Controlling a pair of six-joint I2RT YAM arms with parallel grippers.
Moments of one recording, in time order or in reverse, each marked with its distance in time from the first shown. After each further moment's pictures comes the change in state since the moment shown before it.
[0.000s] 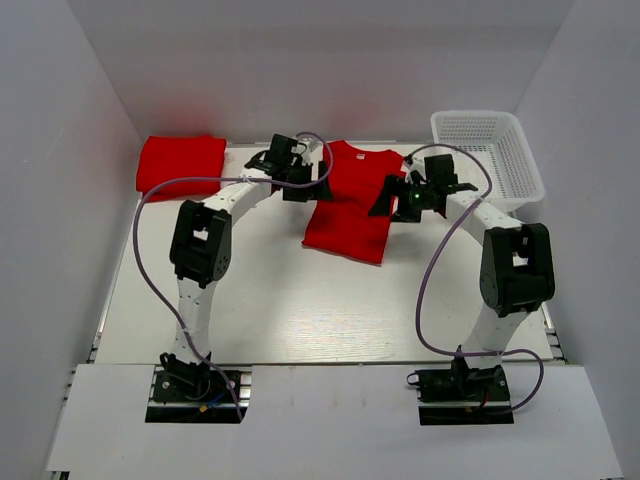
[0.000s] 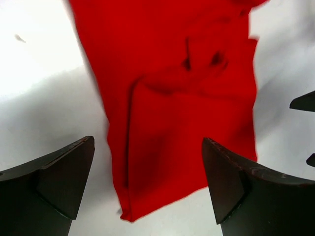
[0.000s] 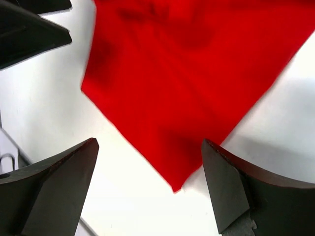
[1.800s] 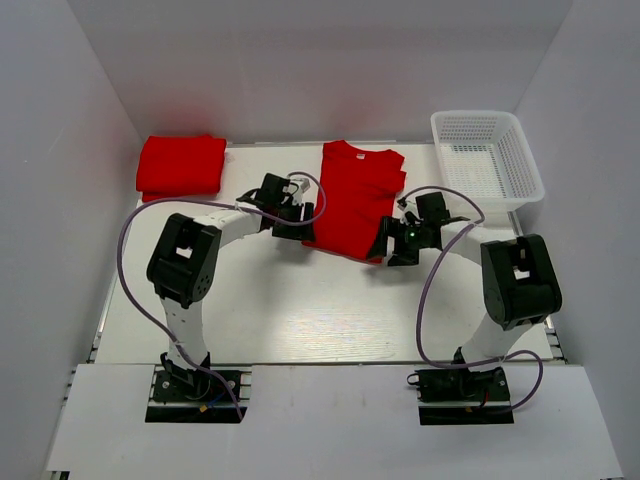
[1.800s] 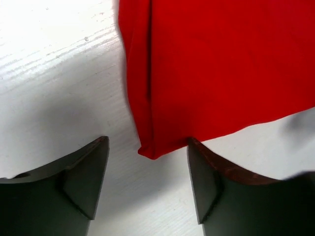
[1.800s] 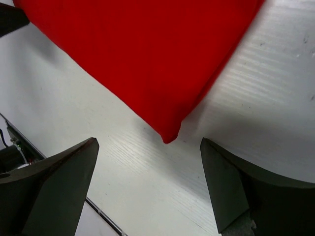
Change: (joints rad) left arm -0.040 -0.236 -0.533 0.156 -0.069 0.084; right arm 0.061 -0.096 -0.356 0.035 0.019 0.039
